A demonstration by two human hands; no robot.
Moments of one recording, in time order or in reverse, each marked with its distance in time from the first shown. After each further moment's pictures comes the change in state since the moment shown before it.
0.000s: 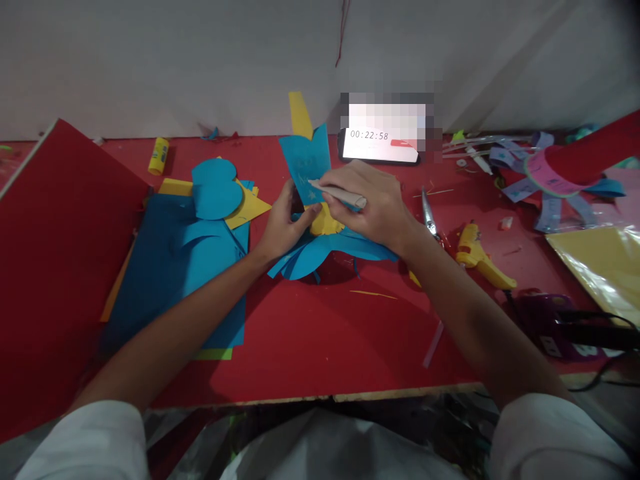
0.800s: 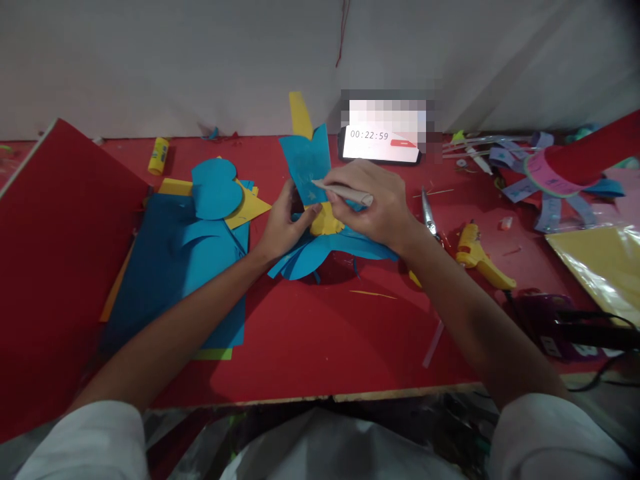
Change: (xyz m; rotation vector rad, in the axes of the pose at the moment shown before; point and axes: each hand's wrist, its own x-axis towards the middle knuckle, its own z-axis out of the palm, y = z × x) left_hand -0.001 -0.004 -0.001 -0.047 -0.017 -0.028; right_hand 0.000 -0.002 -0.002 0.065 0.031 0.043
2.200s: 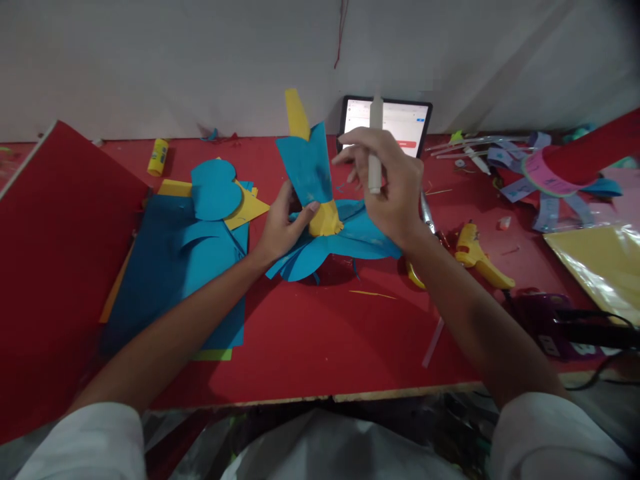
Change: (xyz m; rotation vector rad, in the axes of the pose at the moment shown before) left_hand -0.002 0.013 -0.001 0.098 0.054 -0.021; right_hand 0.009 -0.002 -0.006 0.236 0.215 0.244
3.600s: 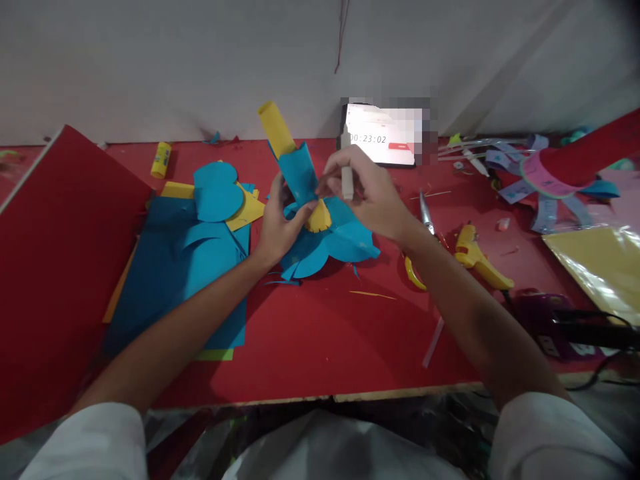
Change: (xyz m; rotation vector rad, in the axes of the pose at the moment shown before) left_hand 0.004 0.005 0.002 0.056 0.098 0.013; right_hand 0.004 0.004 0.006 0.303 -0.292 0.083
